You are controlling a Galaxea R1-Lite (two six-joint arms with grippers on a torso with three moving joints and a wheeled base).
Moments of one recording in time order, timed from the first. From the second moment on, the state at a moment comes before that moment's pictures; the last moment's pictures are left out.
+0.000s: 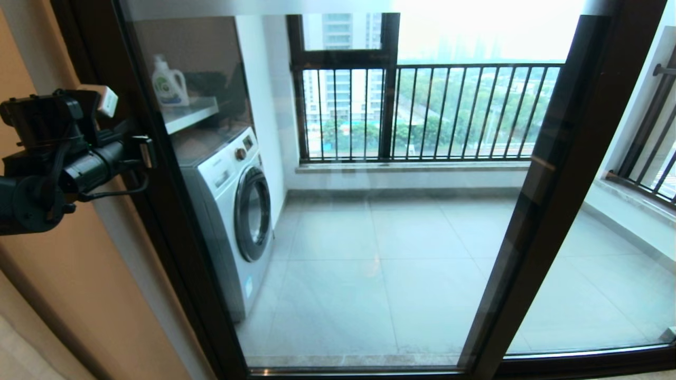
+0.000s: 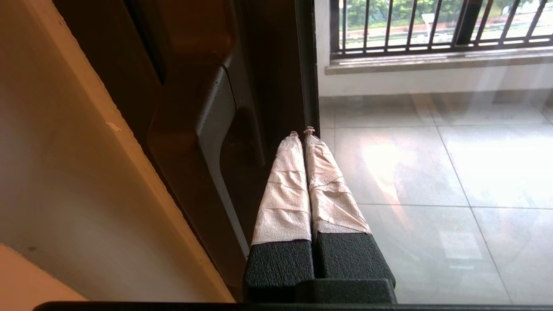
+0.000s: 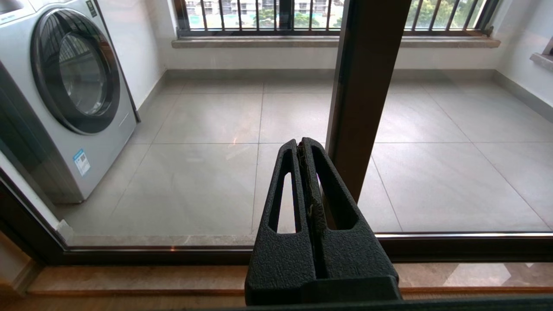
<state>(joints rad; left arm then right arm) 0.13 1.84 -1.19 -0.64 0.00 0.12 0.00 0.00 0.00 0.00 0.03 -0.04</state>
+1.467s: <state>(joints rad) 0.19 1.80 -1.14 -0.64 -0.10 0.12 0.00 0.00 0.00 0.00 0.03 -0.04</state>
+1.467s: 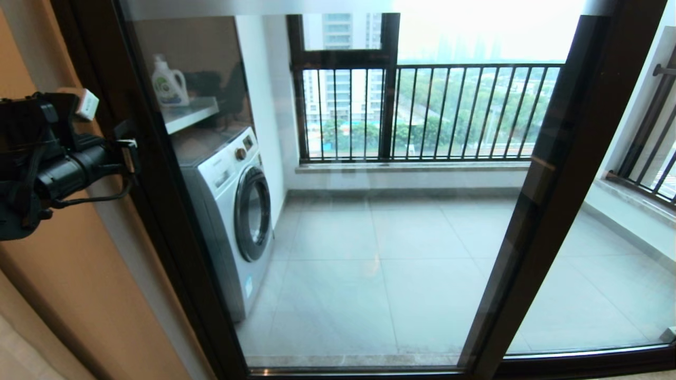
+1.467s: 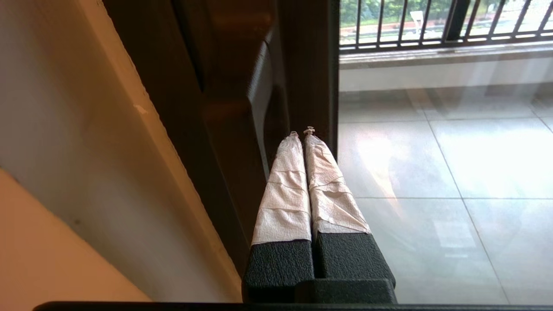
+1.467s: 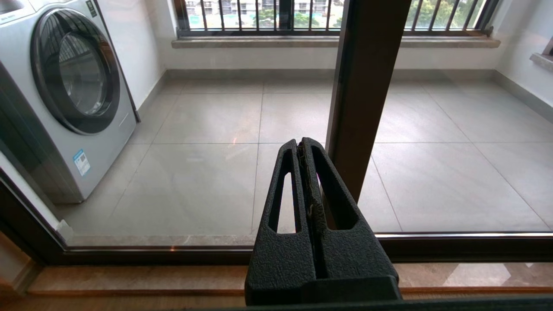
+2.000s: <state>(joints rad) 0.28 1.85 -1.19 -0.64 -0.11 0.13 0.00 0.00 0.00 0.00 0.03 -0.04</state>
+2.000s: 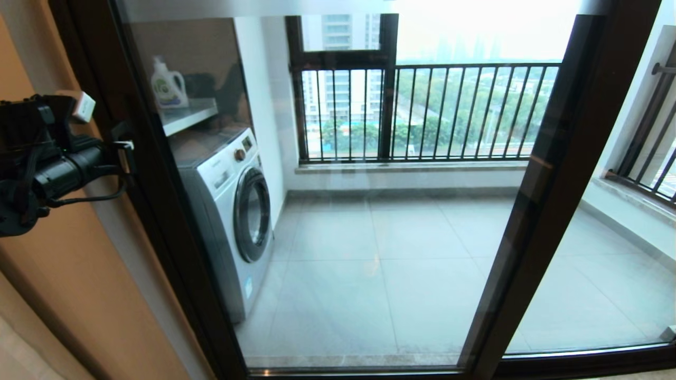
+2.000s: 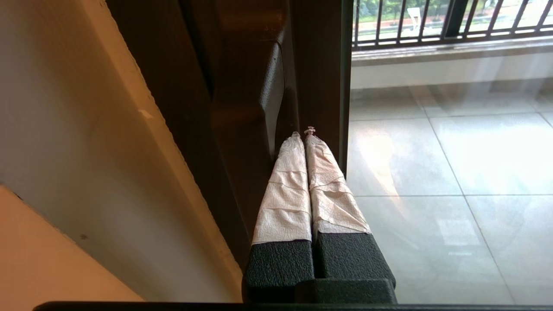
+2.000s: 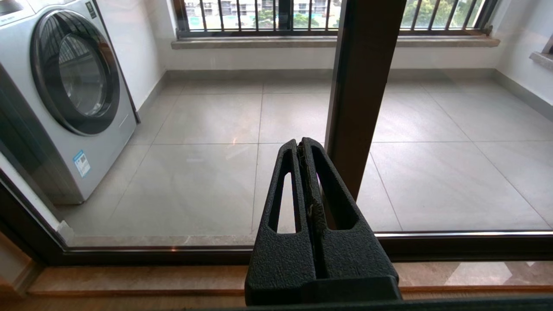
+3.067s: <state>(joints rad) 0.16 1.74 -1.08 -0.64 -0.14 0.12 0.00 0.00 0.00 0.00 0.03 -0.04</state>
